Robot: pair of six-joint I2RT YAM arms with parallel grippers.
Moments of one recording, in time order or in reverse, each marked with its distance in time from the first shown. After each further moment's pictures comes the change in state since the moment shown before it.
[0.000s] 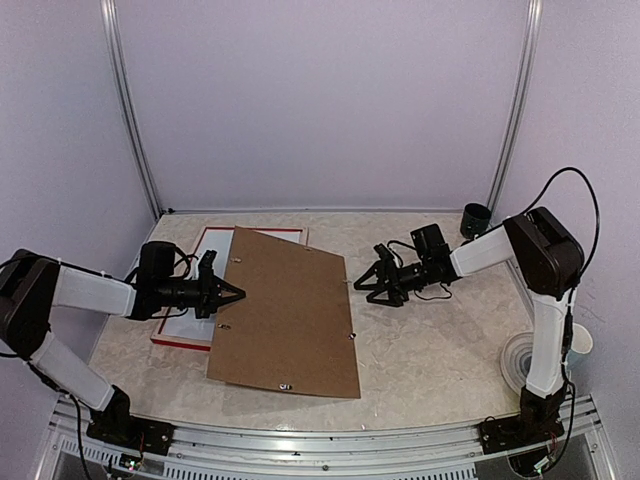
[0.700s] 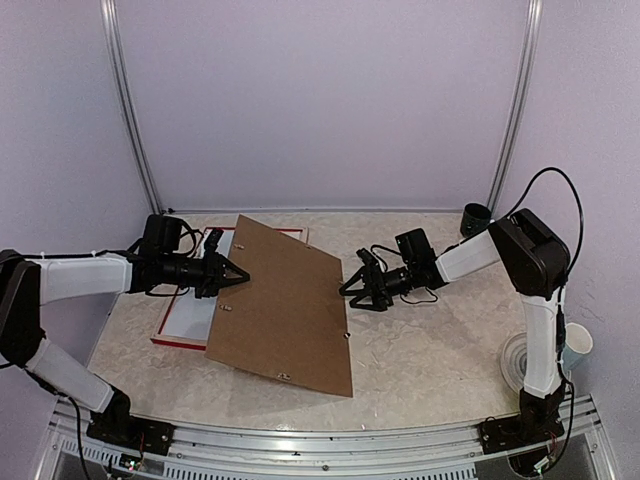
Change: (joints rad) left arm -0.039 -0.049 0.229 -0.355 -0.058 0.154; right arm 0.069 0.069 0.041 0.084 -0.066 0.049
